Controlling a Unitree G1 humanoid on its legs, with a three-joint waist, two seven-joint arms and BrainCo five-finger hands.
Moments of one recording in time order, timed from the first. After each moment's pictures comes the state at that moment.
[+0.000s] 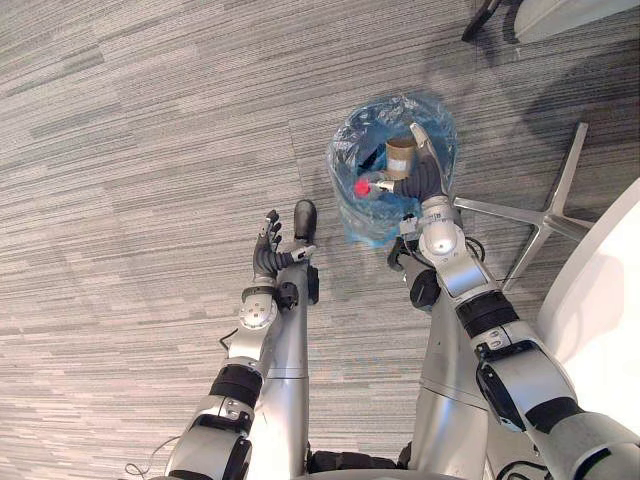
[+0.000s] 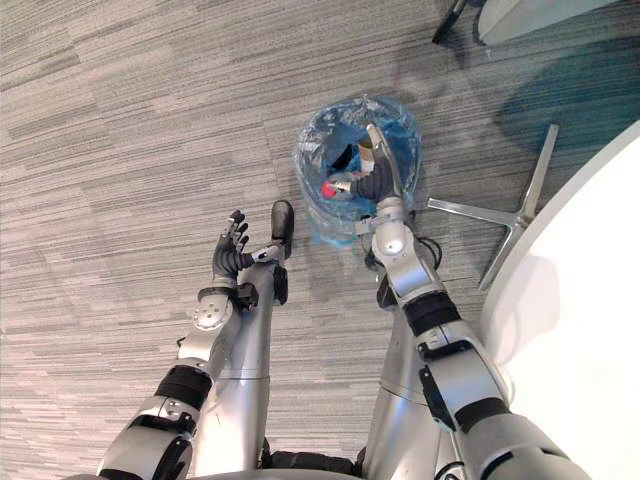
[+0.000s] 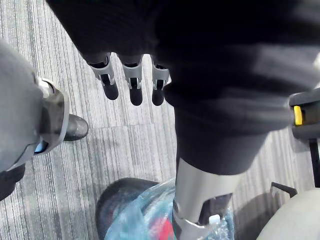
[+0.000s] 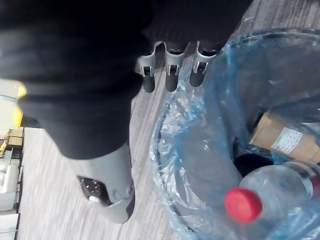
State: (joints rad) left arm -0.38 0.06 -0.07 0.54 -0.17 -0.25 0.20; right arm -0.70 -0.24 0.26 0.45 -0.27 -0.15 -0.32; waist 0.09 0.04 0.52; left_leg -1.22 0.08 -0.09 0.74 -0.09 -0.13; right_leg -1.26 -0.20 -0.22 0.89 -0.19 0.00
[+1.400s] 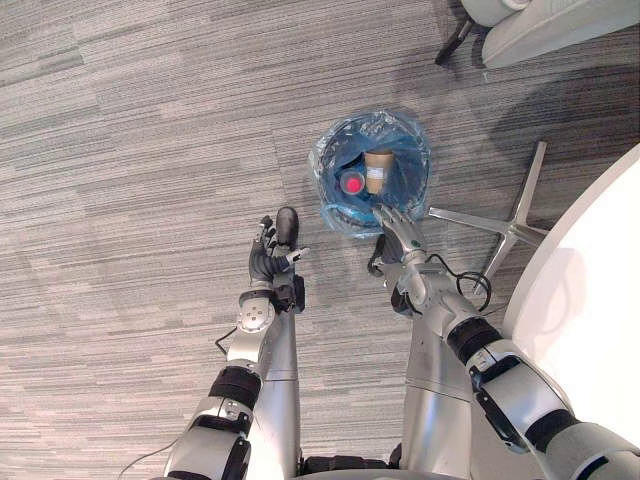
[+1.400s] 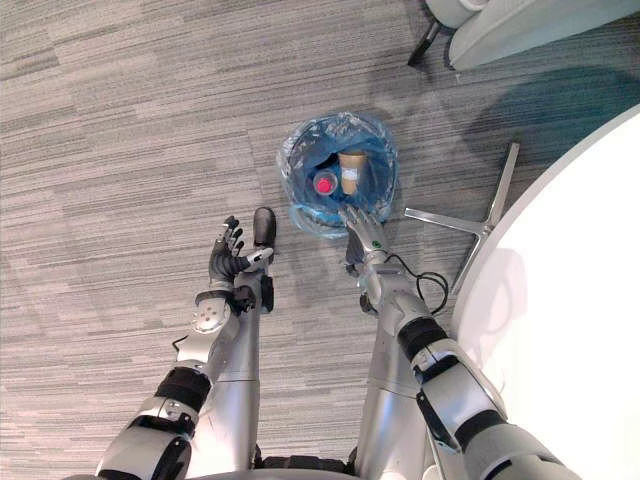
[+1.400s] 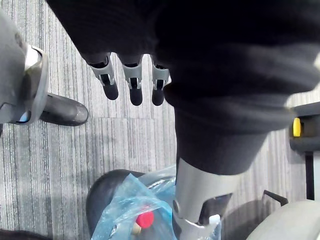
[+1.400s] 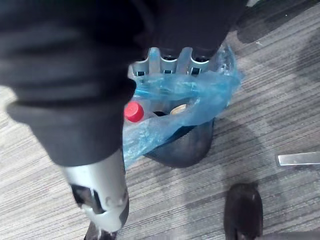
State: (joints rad) left arm -0.38 0.06 -0.07 0.57 -0.22 -0.29 0.22; right arm -0.76 -0.21 0.43 0.86 -0.81 -0.01 -0.35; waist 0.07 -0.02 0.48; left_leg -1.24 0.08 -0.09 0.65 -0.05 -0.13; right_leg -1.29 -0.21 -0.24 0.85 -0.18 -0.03
